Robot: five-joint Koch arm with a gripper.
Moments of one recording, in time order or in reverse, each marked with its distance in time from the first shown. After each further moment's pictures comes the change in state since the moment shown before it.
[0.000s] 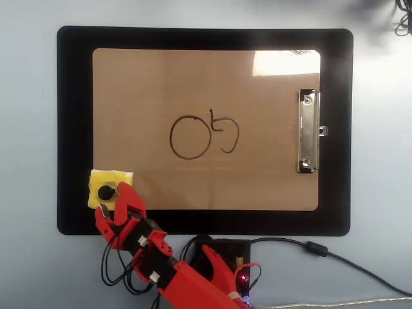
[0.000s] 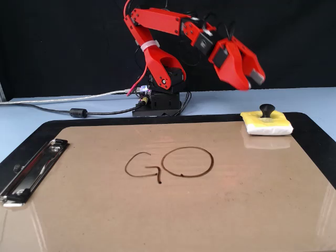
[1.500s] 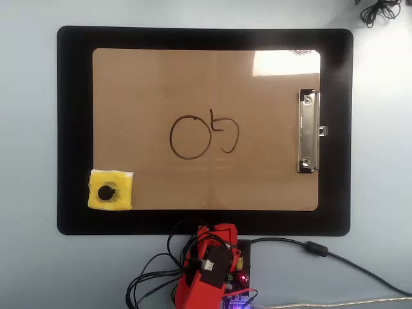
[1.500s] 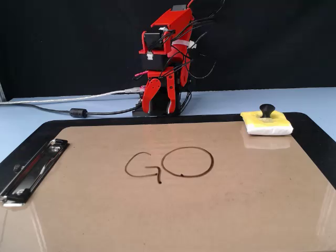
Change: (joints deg) arm 81.1 9.1 7.2 60.6 27.3
